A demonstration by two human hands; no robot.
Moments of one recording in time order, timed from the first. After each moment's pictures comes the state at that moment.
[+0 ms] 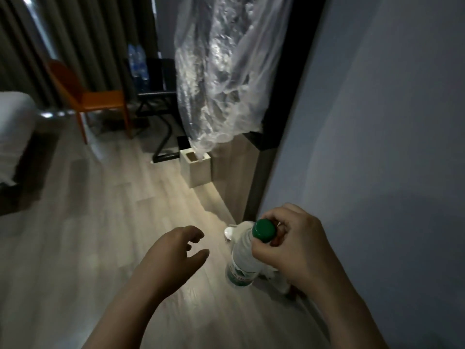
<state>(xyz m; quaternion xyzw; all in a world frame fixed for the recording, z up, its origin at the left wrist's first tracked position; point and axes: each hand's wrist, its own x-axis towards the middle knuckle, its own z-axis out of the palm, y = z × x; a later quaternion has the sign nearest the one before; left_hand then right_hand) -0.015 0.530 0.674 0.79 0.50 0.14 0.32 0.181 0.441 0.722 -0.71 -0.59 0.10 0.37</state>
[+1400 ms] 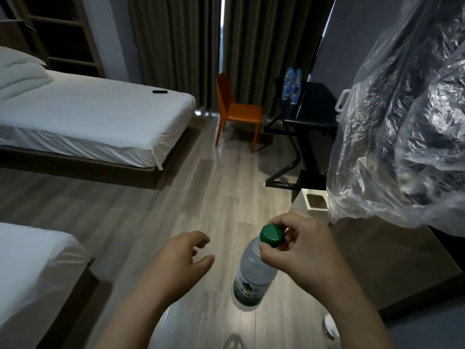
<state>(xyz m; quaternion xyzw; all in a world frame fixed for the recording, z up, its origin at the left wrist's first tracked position) -0.274 0.812 0.665 0.63 0.69 0.22 0.27 -0.058 0.843 0.719 -0.52 -0.75 0.24 0.32</state>
